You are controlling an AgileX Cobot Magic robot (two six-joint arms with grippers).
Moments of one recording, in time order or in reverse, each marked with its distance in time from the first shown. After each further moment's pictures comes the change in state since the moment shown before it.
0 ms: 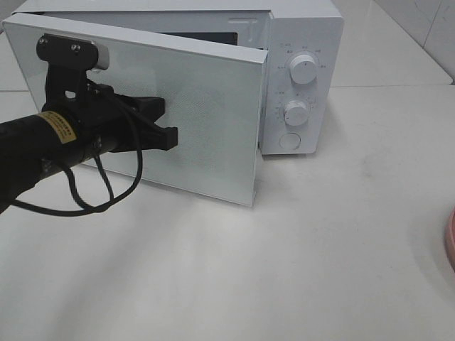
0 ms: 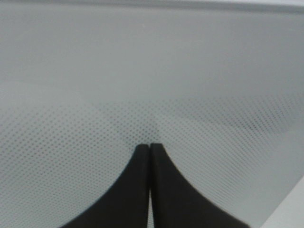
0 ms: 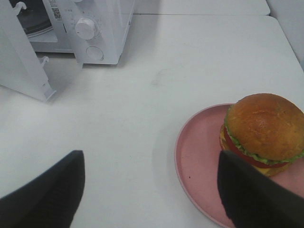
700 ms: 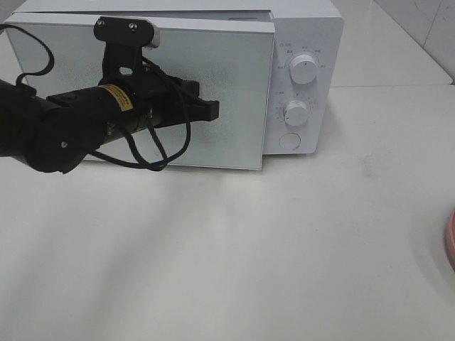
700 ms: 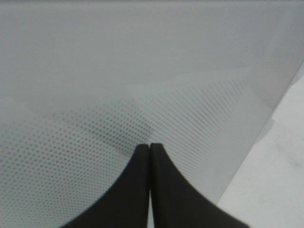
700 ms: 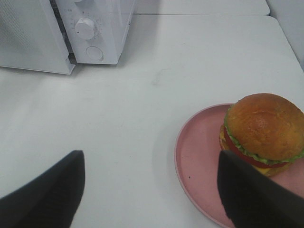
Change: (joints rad) left arm -0.034 0.159 -0.260 -0.060 0.122 0.005; right arm 0.000 0.000 0.000 0.000 0.000 0.000
